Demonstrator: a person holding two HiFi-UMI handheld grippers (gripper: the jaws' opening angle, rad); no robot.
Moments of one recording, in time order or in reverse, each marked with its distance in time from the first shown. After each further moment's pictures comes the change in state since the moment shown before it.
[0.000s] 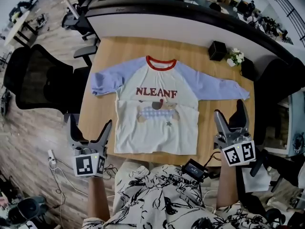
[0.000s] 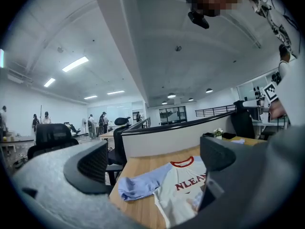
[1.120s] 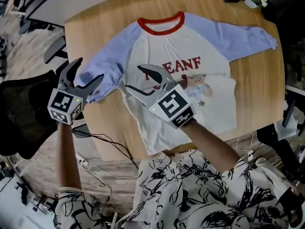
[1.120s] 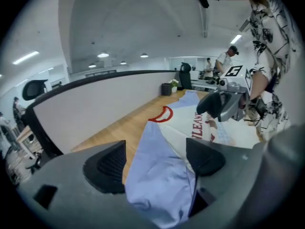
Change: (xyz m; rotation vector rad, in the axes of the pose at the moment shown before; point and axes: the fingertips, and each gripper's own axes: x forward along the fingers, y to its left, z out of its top) left arm 0.289 0.055 -0.203 0.316 0.465 -0.877; right arm 0.280 0.225 -0.297 0.109 0.515 0.323
